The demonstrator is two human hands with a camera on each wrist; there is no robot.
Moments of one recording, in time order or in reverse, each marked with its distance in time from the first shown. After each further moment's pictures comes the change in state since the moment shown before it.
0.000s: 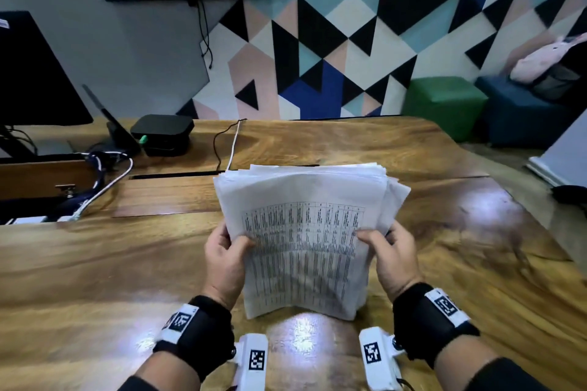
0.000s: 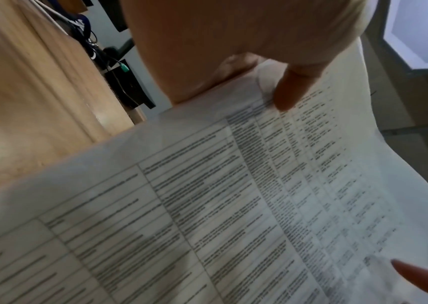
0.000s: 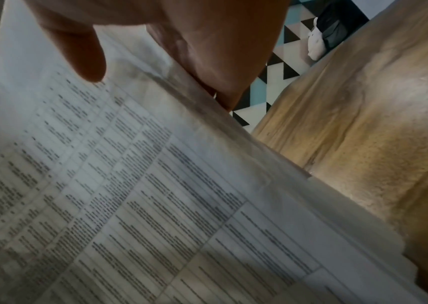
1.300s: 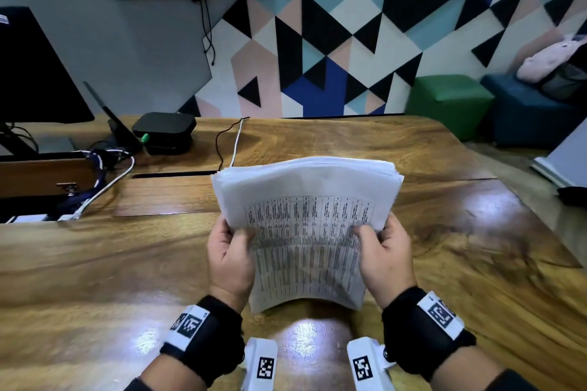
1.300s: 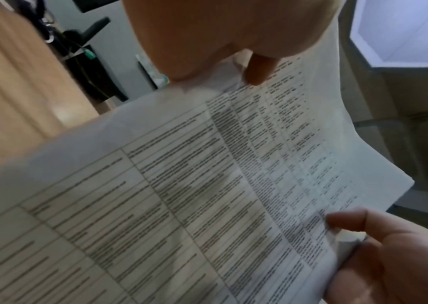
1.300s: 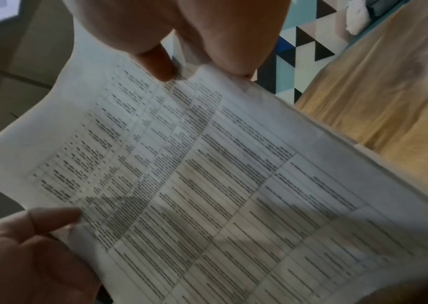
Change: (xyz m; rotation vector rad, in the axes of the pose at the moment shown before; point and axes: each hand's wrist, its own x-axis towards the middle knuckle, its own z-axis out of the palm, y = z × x) left_hand 0.003 0.012 0.014 -0.067 0.057 0.086; right_hand -0.008 -0.016 0.035 -0.040 0.034 -0.060
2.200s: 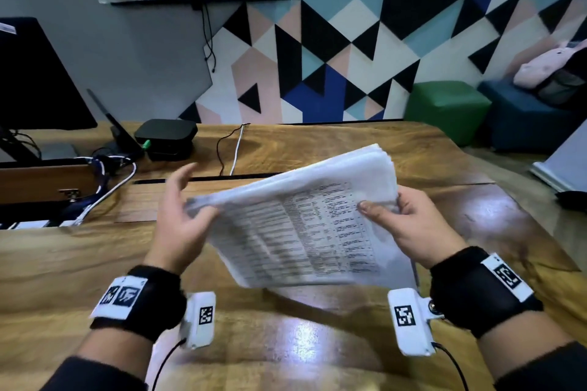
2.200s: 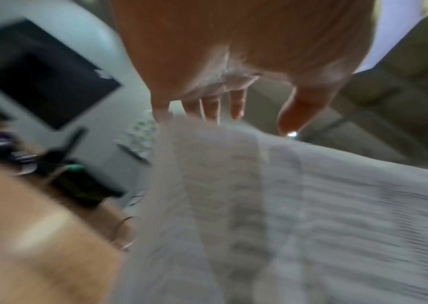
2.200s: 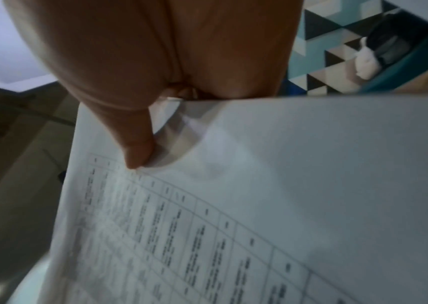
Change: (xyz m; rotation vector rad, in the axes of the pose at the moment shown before) left_hand 0.066 0.048 -0.056 0.633 -0.155 0.222; right_hand 0.041 -0.057 -0.036 -0.192 -0.419 0.006
